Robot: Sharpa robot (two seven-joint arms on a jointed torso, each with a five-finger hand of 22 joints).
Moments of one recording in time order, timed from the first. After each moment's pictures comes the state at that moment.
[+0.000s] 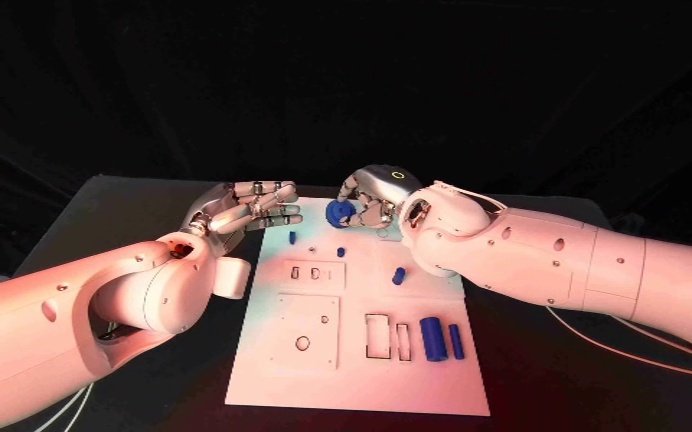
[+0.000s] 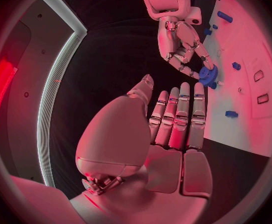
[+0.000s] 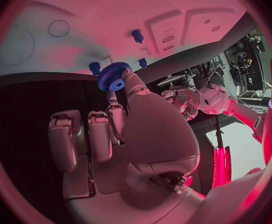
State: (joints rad) left arm 1.22 -0.94 0.02 1.72 0.00 -0.43 0.33; left_hand 1.45 -0.06 0.14 0.13 0.05 0.93 0.23 0.10 0.07 1.01 0.18 0.11 0.07 1.05 0.13 0.13 0.11 0.17 0.90 0.27 0.21 0.09; right arm 1.32 -0.56 -0.09 1.34 -1.56 -0.43 -0.18; right_hand 1.42 -0.05 0.03 0.11 0.34 0.98 0.13 0.27 0.14 1.37 0.04 1.37 1.31 1.47 -0.01 1.54 1.31 0.02 1.47 0.10 1.55 1.31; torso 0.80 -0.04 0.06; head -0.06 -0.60
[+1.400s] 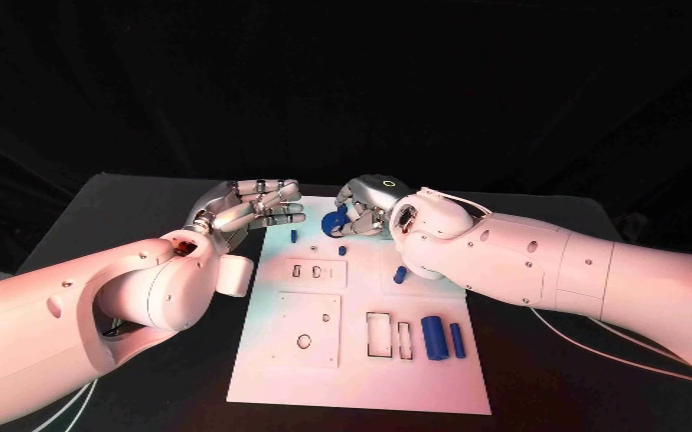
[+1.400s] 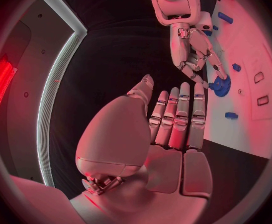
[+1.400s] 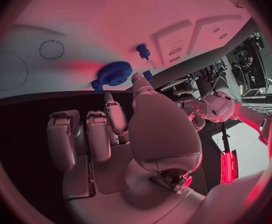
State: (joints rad) left arm 1.22 -0.94 0.02 1.72 0.00 -0.43 0.32; left_hand 1.45 -0.06 0.14 0.13 0.05 0.93 0.23 0.10 0.07 1.01 0.18 0.11 0.07 1.05 0.13 0.13 0.11 0.17 0.90 0.27 0.21 0.09; right arm 1.30 -0.48 -0.10 1.23 -1.54 -0.38 -0.18; right_hand 1.30 -0.10 -0.01 0.23 0.24 0.88 0.17 0.15 0.11 1.32 0.09 1.33 1.28 1.47 0.01 1.54 1.31 0.02 1.47 0.12 1.54 1.31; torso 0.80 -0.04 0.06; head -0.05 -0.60
